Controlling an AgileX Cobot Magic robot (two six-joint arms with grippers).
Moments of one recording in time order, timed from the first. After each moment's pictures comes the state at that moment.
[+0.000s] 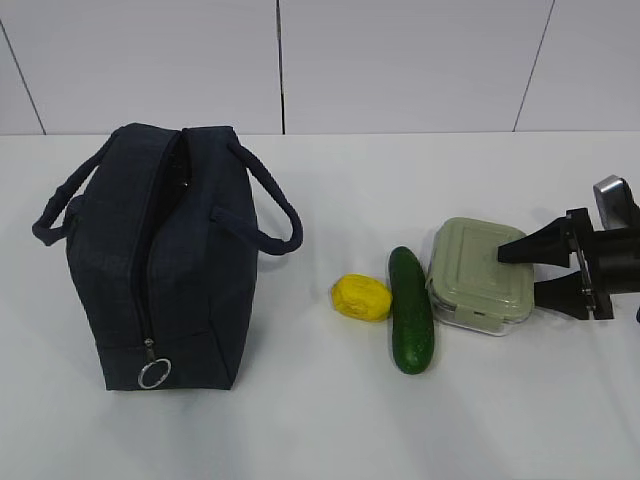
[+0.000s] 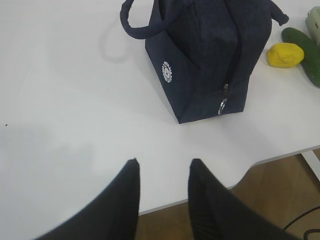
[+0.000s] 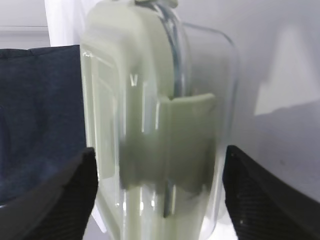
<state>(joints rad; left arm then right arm) -0.14 0.06 -0.52 -0.14 1.10 0.06 -0.34 2.20 -1.12 1.36 1.16 -1.11</state>
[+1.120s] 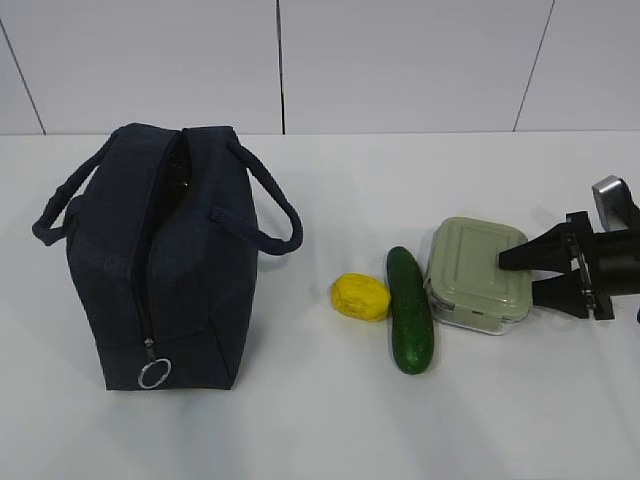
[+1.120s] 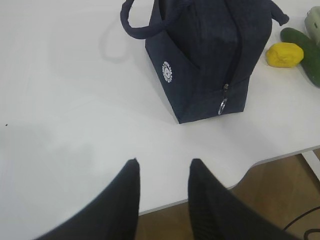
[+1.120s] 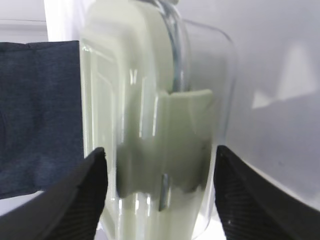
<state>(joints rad) -0.14 0.06 -0.52 -0.14 1.10 0.06 -0.34 2.20 -1.12 1.36 1.16 -1.13</state>
